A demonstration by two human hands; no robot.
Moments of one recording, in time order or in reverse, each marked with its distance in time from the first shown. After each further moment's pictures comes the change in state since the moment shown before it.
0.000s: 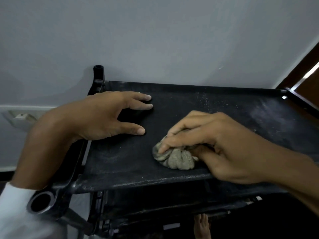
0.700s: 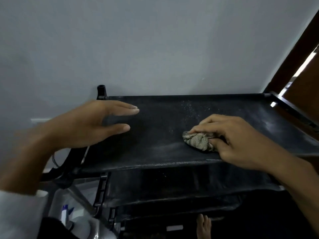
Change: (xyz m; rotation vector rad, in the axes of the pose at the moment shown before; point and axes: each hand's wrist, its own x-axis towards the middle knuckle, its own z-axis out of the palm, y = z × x) left_hand -0.038 0.058 -0.011 0.045 0.168 -0.022; right_hand -0.072 0.033 -0.026 -0.069 0.145 0.348
